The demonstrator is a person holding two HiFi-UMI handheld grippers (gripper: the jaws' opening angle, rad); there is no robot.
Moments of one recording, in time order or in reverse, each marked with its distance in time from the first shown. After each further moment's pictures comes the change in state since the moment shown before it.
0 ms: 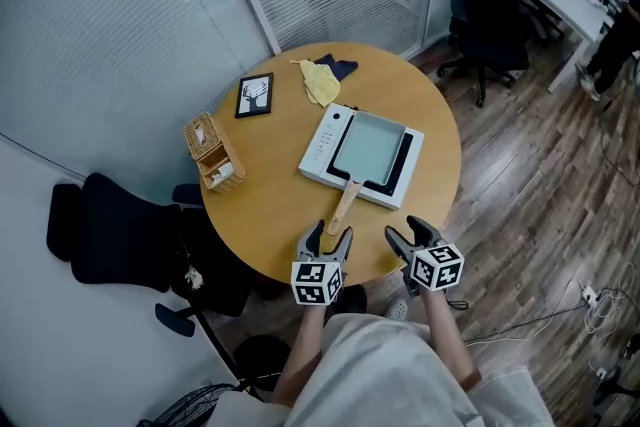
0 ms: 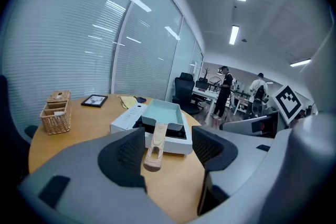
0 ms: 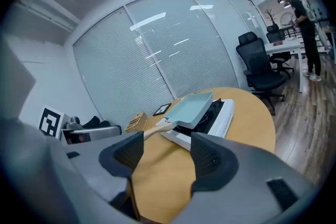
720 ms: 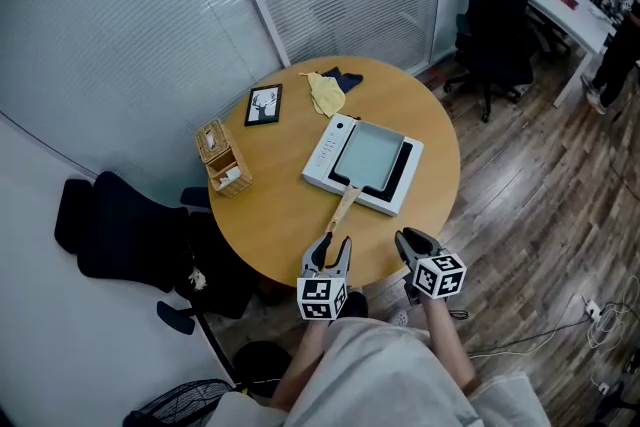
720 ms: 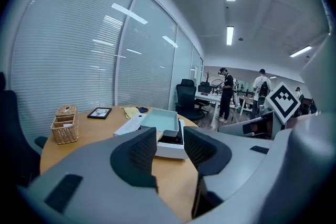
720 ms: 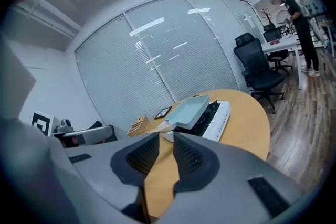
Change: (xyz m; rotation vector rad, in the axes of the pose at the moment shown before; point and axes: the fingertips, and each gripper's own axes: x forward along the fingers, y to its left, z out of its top) left arm -0.031 -0.032 0.009 0.075 -0.089 0.072; right arm -0.027 -0.005 -0.001 0.026 -0.045 0.020
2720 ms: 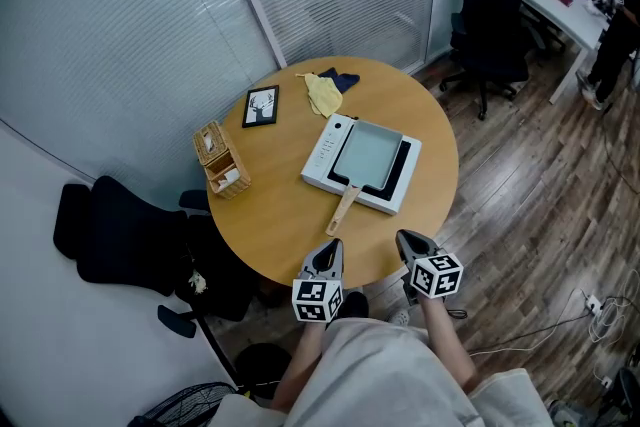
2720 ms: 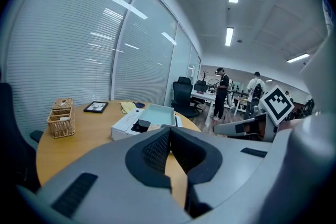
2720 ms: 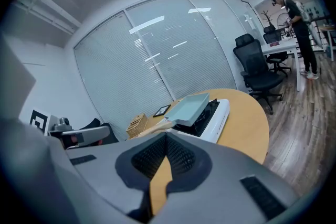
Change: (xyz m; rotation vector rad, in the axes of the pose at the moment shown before) left arm -0.009 0.002 -0.008 -0.035 0.038 -0.058; right arm 0.001 0.005 -0.006 -0.012 0.014 -0.023
